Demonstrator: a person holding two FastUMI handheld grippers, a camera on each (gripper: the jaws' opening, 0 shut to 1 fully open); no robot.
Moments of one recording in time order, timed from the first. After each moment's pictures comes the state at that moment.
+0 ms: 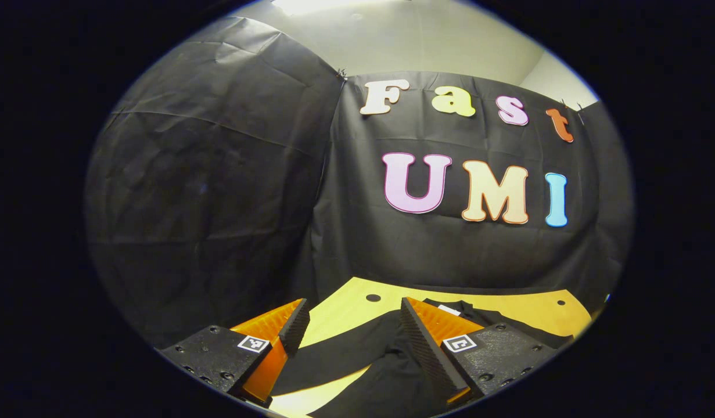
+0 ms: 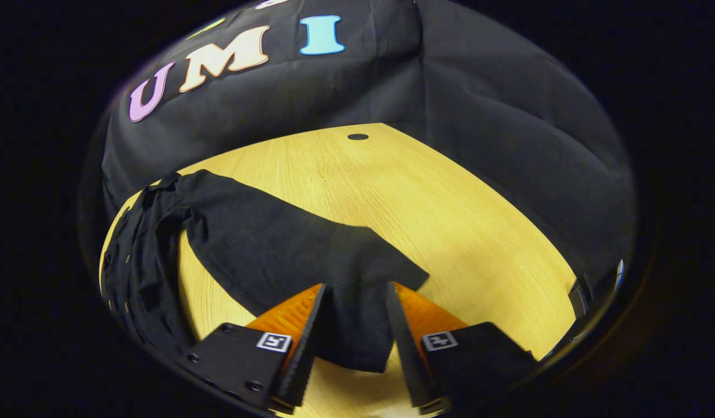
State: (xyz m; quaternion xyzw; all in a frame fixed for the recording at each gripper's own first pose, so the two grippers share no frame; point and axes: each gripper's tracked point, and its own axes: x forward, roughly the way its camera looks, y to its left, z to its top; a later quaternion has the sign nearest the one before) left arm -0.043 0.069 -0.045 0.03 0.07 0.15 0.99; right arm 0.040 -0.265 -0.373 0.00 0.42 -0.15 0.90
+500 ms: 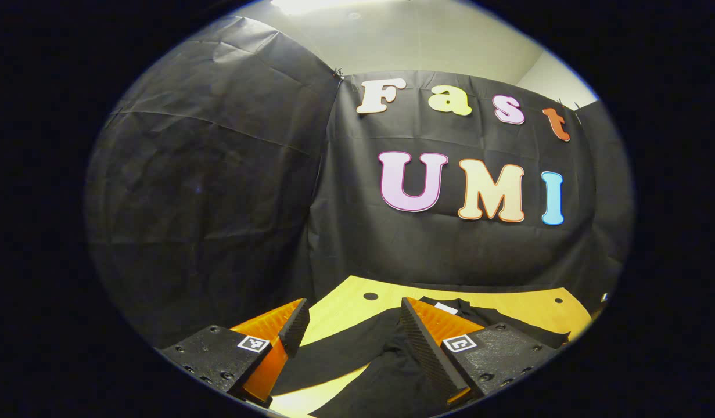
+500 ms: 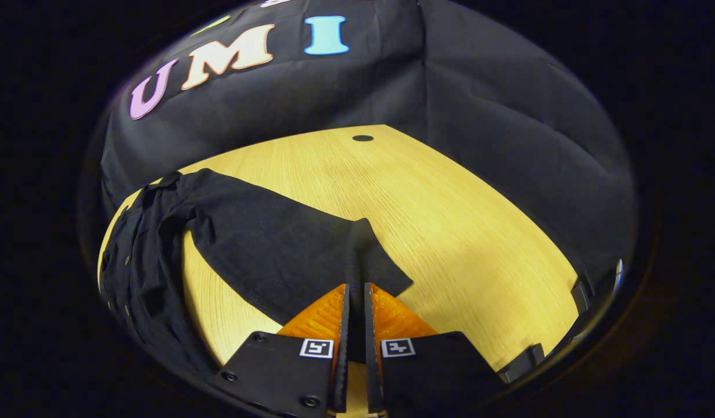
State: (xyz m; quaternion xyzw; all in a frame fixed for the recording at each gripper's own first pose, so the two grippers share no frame) left arm -0.047 0.066 -0.046 0.03 0.07 0.14 0.99; right arm 0.043 -0.249 -0.372 0.02 0.43 -0.18 0.89
